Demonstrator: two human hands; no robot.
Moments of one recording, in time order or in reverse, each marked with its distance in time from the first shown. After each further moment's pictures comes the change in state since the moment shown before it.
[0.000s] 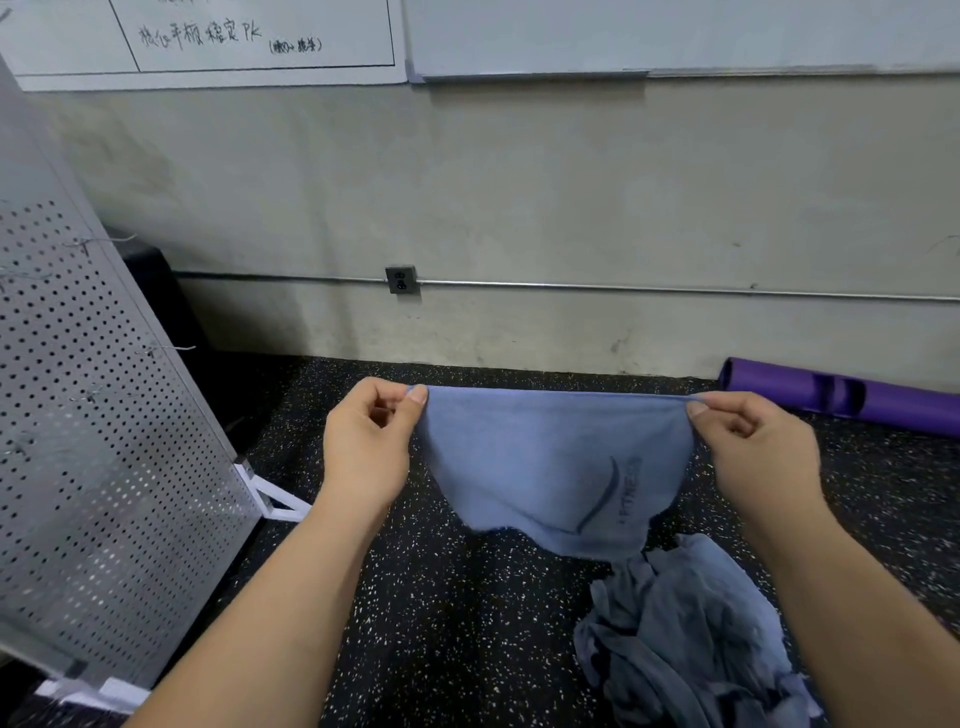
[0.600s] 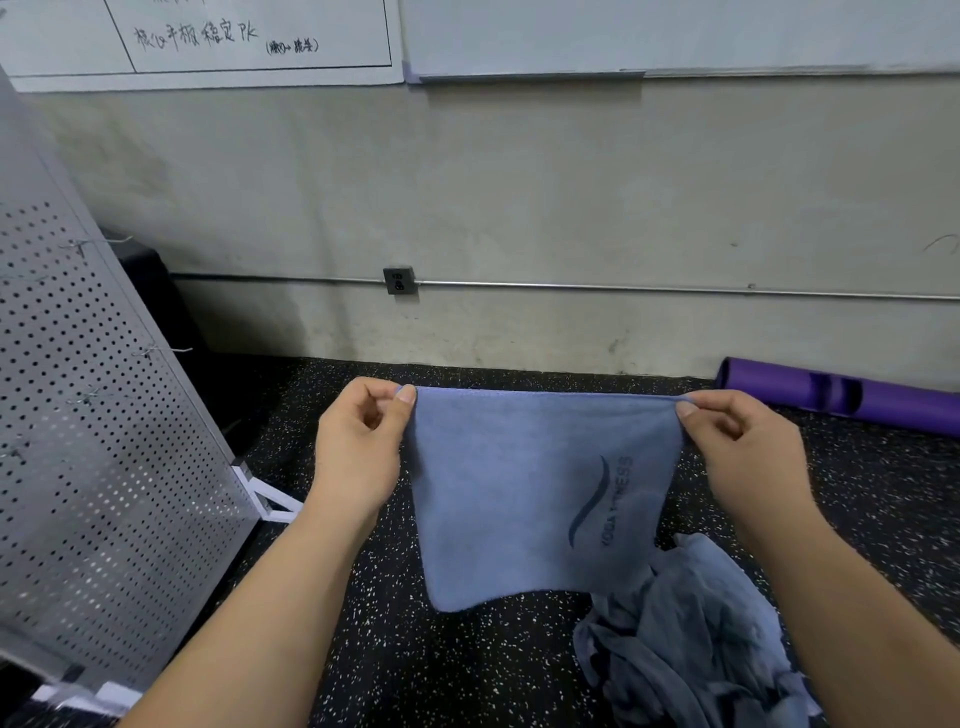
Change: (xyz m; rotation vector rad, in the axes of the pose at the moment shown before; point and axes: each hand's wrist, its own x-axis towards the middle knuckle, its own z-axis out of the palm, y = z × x) left_hand -0.002 0.002 -0.004 -0.109 -0.038 -0.070; right_hand -0.011 -0.011 0.004 -0.003 -0.041 0.001
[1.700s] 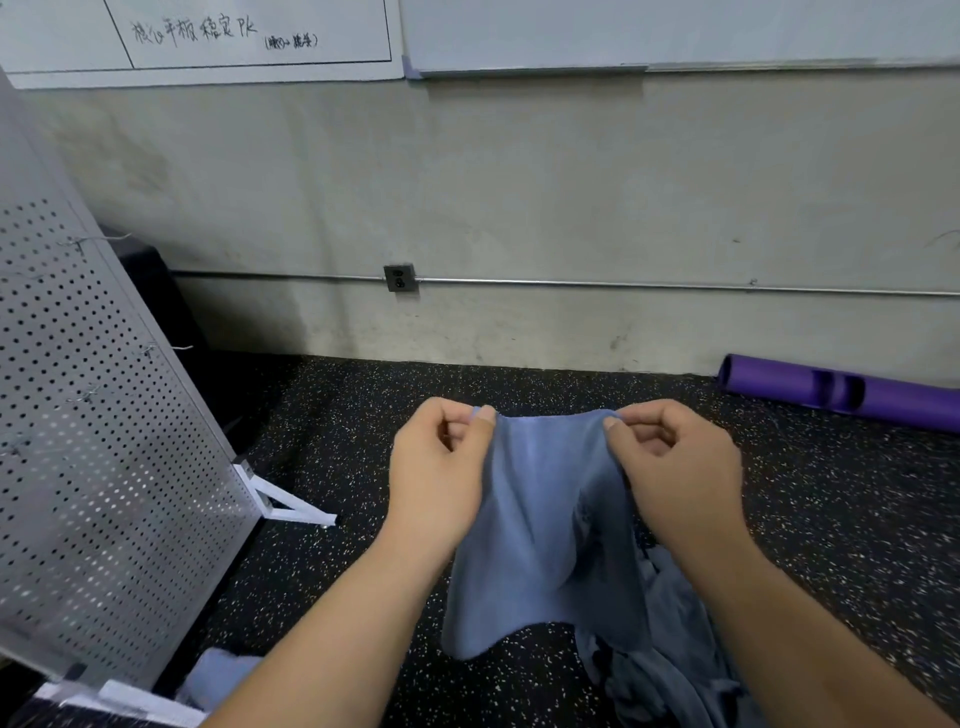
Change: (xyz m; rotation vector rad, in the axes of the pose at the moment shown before) left_hand -0.049 0.022 0.049 0.062 -0.054 -0.019; right_hand -0.049 -0.030 0.048 -0.112 -0.029 -0.082
